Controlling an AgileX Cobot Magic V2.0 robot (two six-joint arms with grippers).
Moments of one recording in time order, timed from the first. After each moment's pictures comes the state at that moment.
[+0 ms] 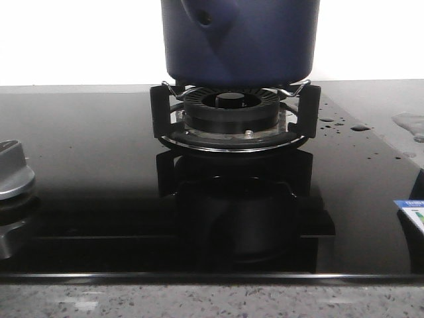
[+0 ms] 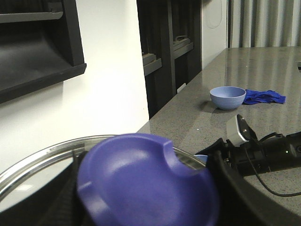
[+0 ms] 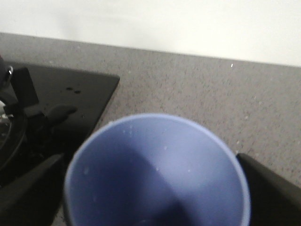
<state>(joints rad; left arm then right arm) -0.20 1.18 -1.26 -1.50 0.96 1.49 -0.23 1.02 -0.46 -1.01 -0.39 0.84</state>
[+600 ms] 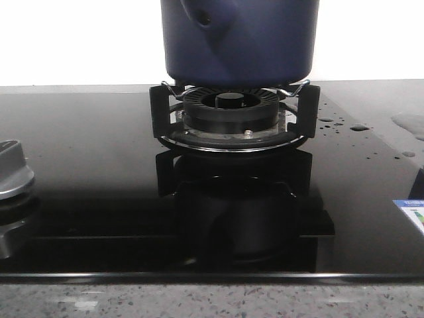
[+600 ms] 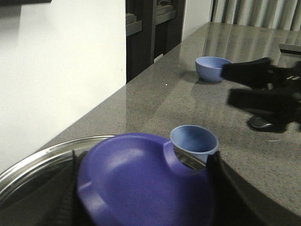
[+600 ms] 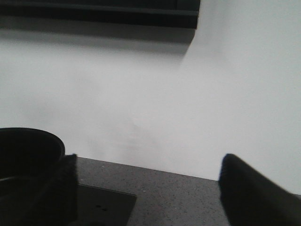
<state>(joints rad) -0.38 1.47 -1.29 -1.56 0.84 1.57 -0.21 0.70 -0.50 -0.97 -0.43 0.90</state>
